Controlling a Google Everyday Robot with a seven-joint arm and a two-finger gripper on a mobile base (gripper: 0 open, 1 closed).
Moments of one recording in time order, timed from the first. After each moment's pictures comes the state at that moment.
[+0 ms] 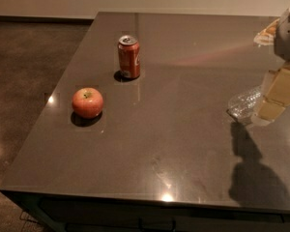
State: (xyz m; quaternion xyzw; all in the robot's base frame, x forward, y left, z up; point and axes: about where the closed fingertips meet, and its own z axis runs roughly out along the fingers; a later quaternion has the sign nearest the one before) arm 0.443 -0.212 0.987 -0.60 0.78 -0.05 0.18
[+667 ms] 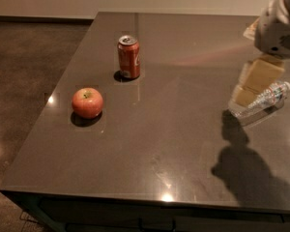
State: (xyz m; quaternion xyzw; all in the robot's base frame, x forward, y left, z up) arm 0.479 -0.198 0.982 -0.57 0.80 -0.05 0.20
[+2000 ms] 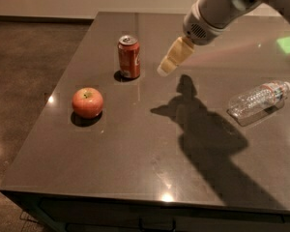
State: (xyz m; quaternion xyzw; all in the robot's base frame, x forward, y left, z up) arm 0.625 -0.100 0.944 -0.47 0.83 0.03 0.29
